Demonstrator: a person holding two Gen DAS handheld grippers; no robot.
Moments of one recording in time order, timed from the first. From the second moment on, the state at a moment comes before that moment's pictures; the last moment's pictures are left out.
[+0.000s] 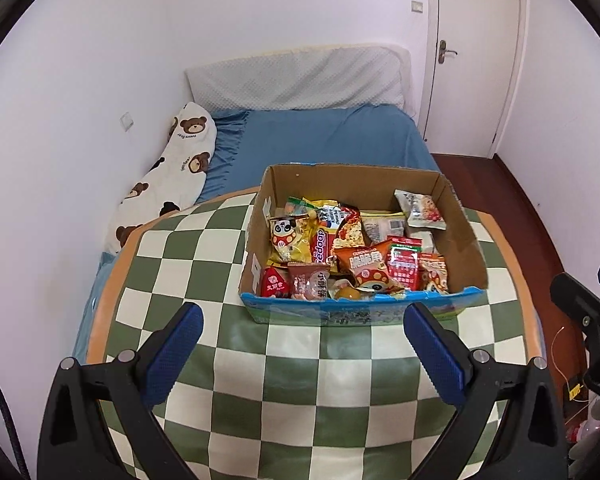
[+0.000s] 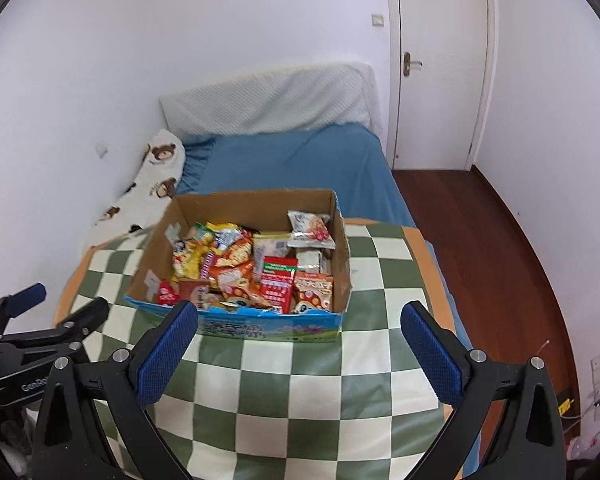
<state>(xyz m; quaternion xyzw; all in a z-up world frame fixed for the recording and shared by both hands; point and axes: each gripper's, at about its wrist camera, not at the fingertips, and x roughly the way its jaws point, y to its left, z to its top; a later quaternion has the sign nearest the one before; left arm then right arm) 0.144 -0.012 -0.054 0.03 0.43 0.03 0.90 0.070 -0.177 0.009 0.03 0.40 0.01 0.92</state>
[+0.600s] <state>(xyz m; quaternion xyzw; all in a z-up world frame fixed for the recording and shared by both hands) 0.184 -0.017 -0.083 0.03 0.46 0.03 0.89 0.116 -0.181 -0.024 0.02 0.42 -0.01 0.91</state>
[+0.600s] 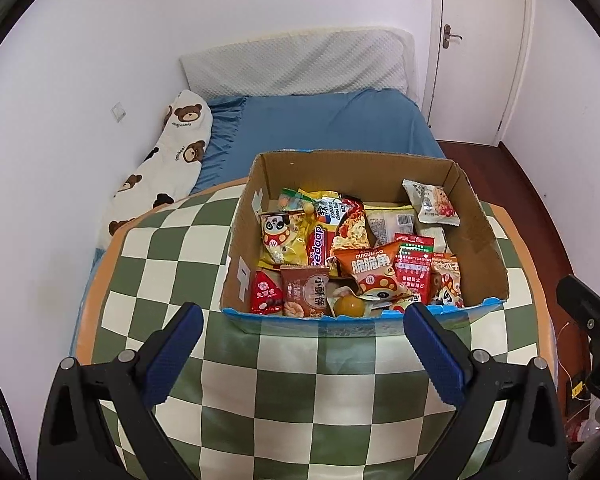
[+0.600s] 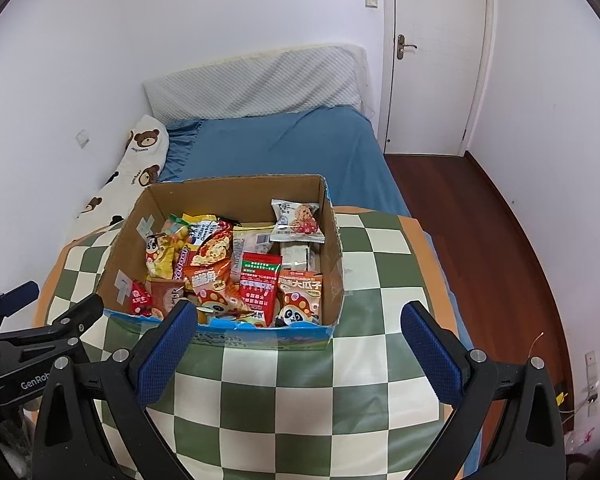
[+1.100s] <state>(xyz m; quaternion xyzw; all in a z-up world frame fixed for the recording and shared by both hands) 0.181 -0.018 -0.083 0.02 0.46 0.02 0.89 0.118 -0.181 -0.034 0.02 0.43 -0.01 0.90</state>
